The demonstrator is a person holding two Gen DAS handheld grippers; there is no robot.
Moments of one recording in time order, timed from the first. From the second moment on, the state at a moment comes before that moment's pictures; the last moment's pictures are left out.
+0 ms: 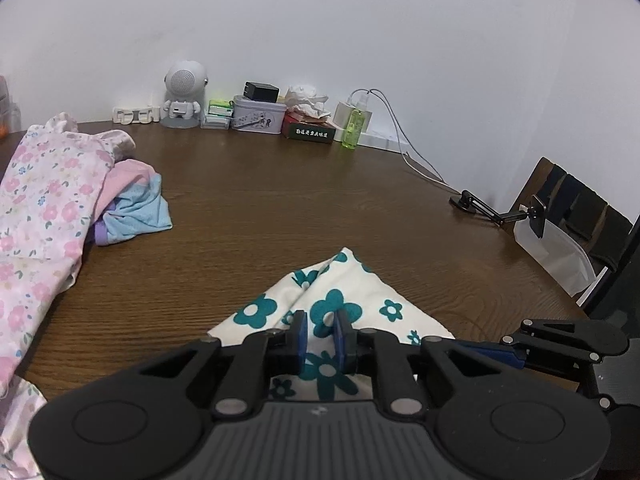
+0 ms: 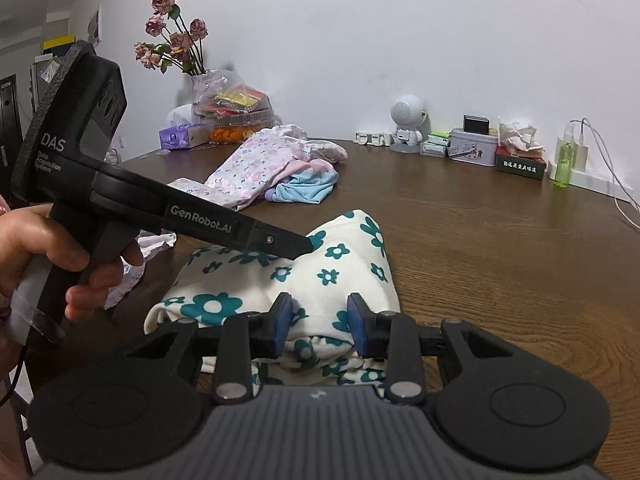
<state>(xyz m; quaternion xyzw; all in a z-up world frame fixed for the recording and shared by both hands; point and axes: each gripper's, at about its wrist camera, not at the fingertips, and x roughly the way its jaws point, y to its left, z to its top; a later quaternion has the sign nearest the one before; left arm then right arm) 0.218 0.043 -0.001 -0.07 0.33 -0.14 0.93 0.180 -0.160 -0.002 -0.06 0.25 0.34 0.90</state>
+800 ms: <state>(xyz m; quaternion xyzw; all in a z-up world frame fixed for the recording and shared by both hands) 0.089 0.069 0.007 -0.21 0.36 -0.05 0.91 0.156 -0.210 0.042 0.03 0.28 0.34 0.90</state>
